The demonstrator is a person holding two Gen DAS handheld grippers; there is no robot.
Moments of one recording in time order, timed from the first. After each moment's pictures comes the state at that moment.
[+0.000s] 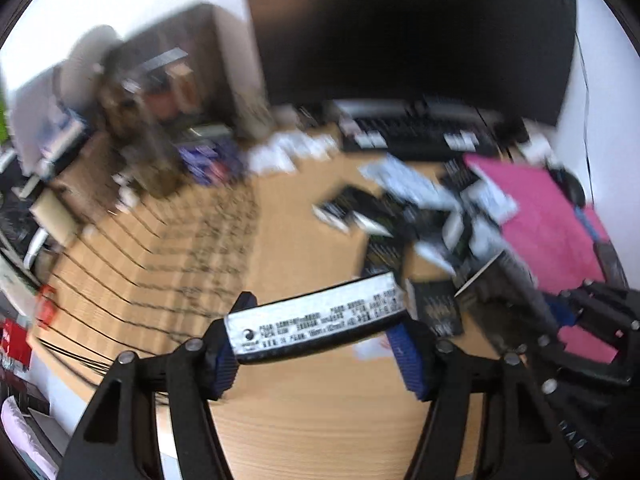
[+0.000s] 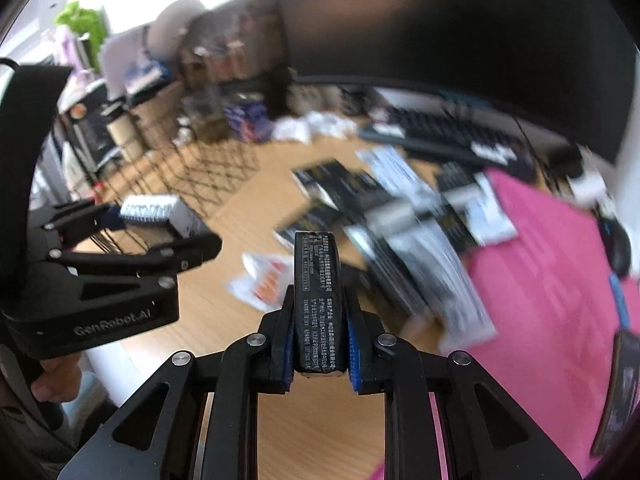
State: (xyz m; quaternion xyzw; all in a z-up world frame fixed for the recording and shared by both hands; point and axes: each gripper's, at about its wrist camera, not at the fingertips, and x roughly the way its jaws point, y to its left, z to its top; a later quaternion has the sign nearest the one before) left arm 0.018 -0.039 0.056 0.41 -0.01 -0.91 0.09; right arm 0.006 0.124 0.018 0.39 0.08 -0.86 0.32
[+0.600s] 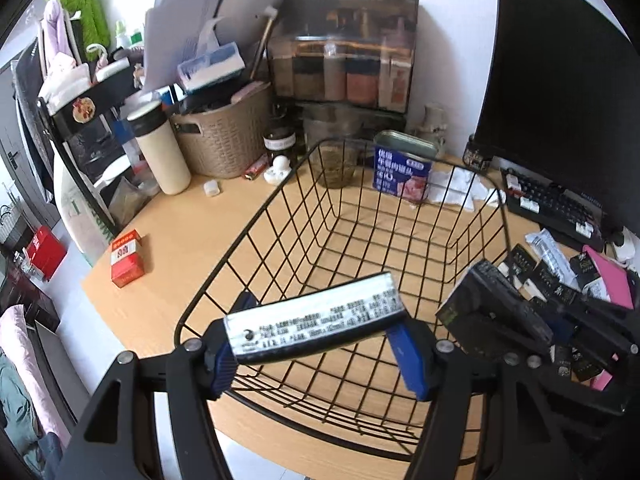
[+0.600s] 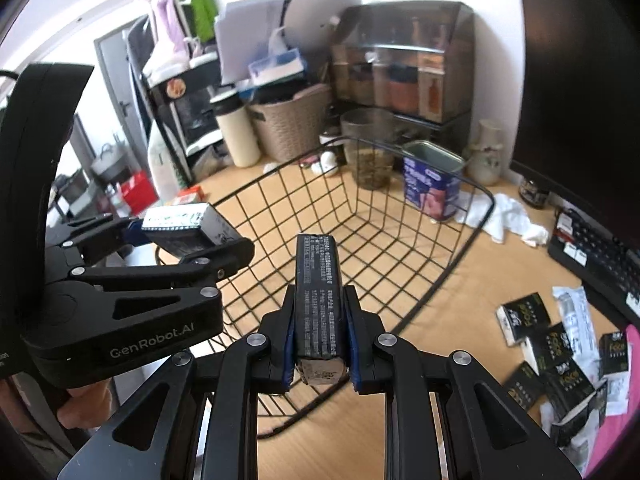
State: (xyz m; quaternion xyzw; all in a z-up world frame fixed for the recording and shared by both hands) left arm 0.041 -0.219 0.060 0.41 0.09 -0.88 0.23; right arm 0.017 -0.097 0.048 0.36 0.13 -0.80 0.47
